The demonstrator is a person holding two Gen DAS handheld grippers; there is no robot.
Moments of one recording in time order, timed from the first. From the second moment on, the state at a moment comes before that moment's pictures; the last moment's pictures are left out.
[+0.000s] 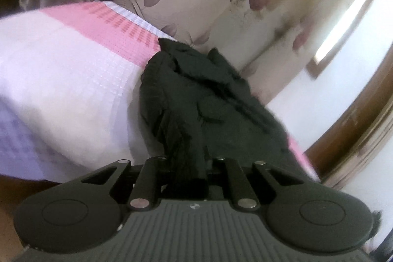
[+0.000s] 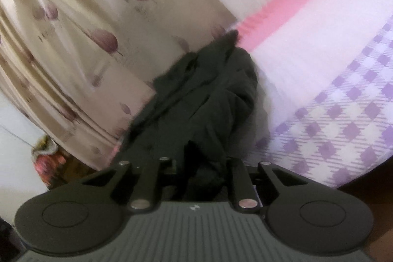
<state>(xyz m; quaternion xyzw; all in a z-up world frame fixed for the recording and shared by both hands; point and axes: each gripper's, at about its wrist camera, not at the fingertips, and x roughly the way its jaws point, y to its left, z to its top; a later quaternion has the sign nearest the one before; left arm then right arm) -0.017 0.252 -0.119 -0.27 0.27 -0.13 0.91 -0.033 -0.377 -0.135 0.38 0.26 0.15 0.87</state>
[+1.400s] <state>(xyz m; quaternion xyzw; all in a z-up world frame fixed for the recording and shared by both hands) -0.066 0.260 -0.058 -0.33 0.19 -0.16 0.91 -0.070 -0.386 -0.087 0.49 0.22 0.23 0.81</state>
